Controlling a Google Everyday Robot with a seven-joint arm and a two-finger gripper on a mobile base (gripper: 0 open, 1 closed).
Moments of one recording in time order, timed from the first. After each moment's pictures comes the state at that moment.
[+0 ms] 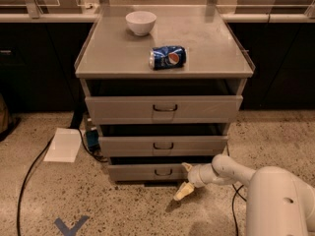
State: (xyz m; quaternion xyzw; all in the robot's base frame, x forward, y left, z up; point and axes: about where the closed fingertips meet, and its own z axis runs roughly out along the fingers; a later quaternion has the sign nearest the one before) arm 0.610 -0.115 0.256 -0.53 0.75 0.26 0.29
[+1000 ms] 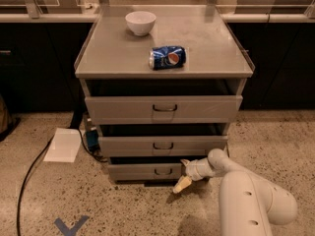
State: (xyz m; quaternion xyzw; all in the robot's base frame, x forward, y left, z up) arm 0.663 -0.118 0.205 -0.52 0.76 0.27 0.28
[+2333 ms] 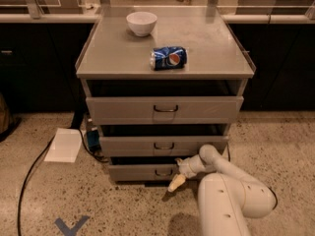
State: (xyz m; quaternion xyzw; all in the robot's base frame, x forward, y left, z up) arm 0.675 -0.090 0.179 -0.54 0.75 0.30 0.24
